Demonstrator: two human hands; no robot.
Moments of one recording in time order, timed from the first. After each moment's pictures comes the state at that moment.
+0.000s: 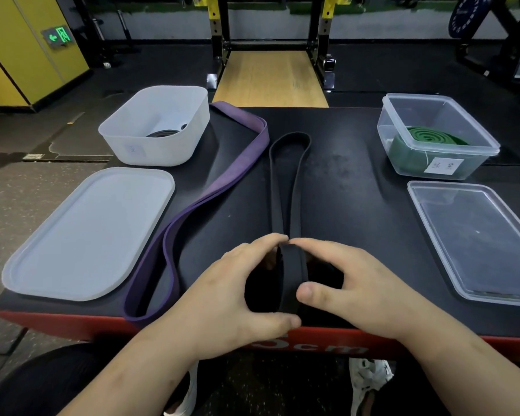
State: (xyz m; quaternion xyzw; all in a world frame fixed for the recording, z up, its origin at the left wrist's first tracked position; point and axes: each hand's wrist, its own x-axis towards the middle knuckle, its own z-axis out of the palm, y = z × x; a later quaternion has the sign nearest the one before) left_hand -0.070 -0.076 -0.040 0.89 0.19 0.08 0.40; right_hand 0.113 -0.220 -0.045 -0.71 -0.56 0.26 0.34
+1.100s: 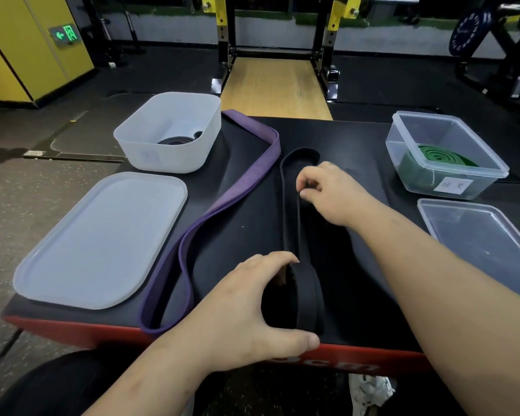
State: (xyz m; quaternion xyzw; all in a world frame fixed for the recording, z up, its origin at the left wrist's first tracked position) left_hand -0.075 -0.069 -0.034 0.89 0.17 0.05 0.41; right_hand 0.194 -0.084 -0.029 -0.83 -0.51 0.09 0.22
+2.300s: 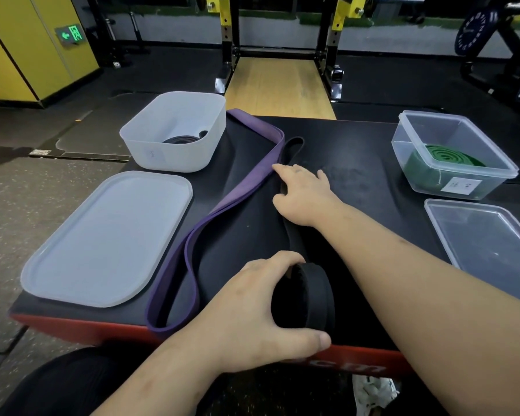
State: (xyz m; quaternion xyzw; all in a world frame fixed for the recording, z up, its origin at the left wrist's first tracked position) left_hand -0.072 -0.070 -0.036 0.89 0.19 0.04 0.41; right_hand 0.163 -0.034 -0.046 -0.84 -0.50 0.12 0.14
